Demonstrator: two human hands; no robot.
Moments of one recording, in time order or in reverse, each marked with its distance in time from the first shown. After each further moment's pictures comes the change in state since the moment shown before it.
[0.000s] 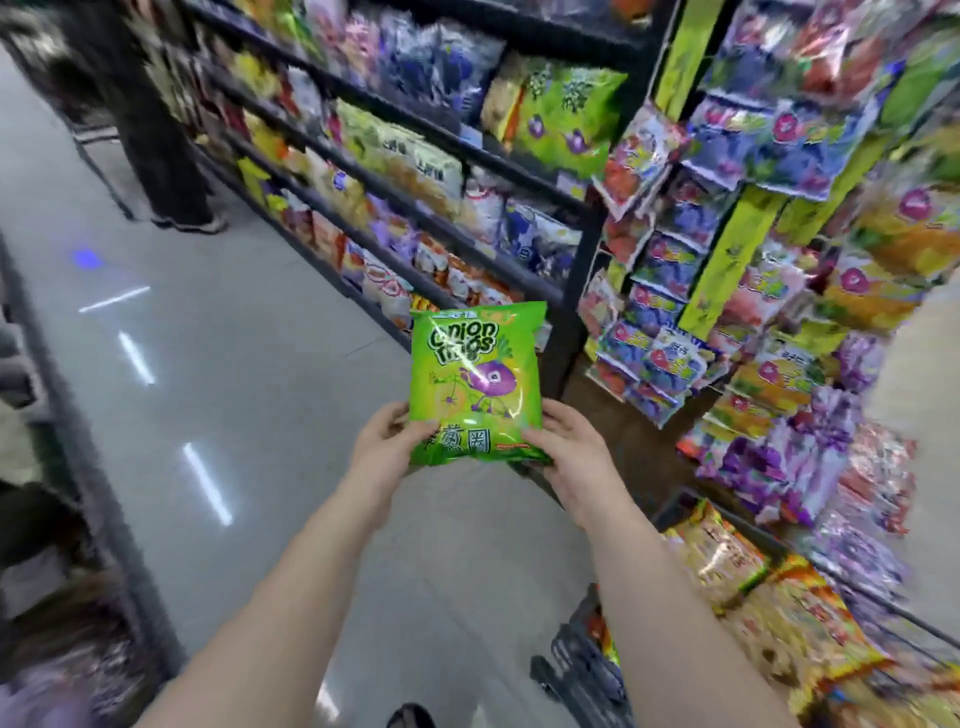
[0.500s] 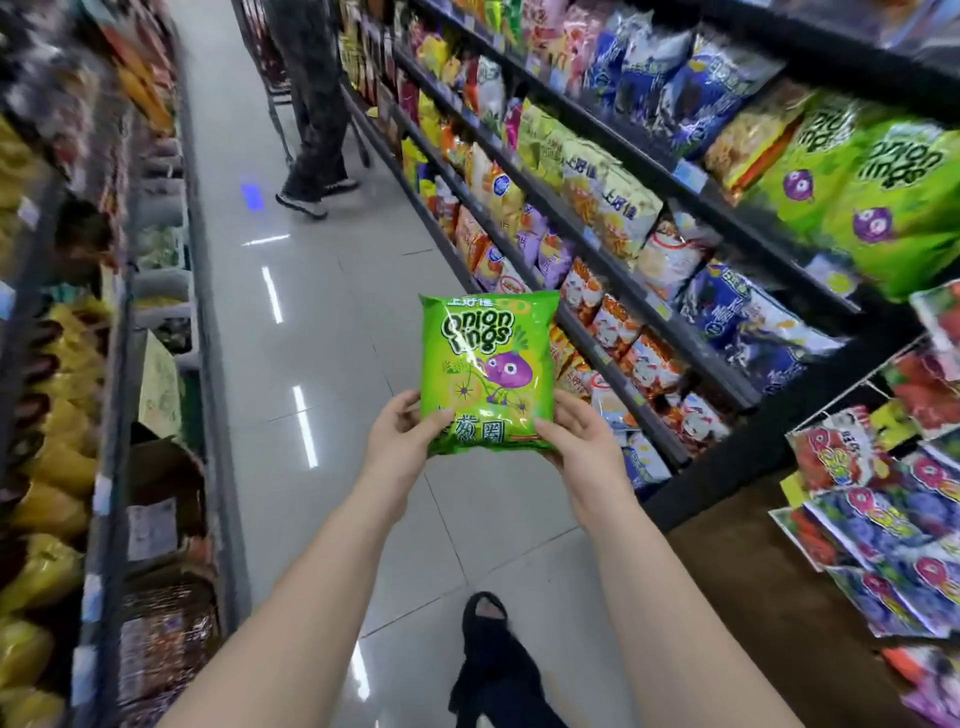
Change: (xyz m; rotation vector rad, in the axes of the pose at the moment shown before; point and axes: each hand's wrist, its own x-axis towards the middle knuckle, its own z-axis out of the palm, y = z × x) left_hand 0.167 0.081 -0.155 -0.166 0.348 0.072; right_hand 0.198 0.009 0.227 -0.086 -0.203 0.035
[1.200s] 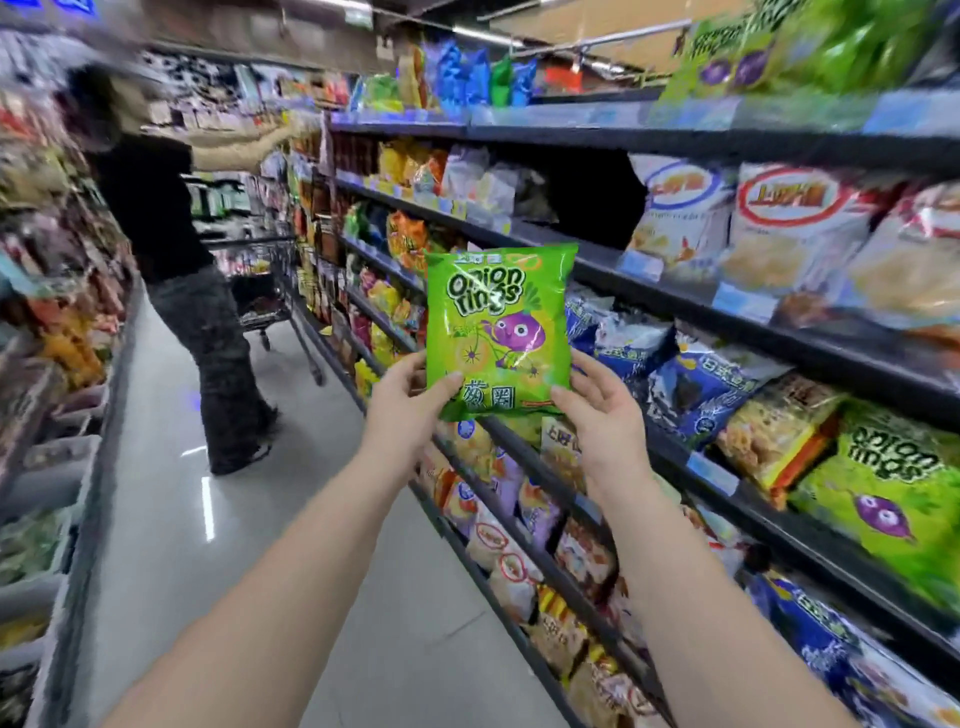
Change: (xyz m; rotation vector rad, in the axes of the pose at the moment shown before) left_hand 0.418 0.331 0.170 0.133 -0.185 0.593; right_hand 0.406 -0.309 0.140 0.079 0.048 -0.597
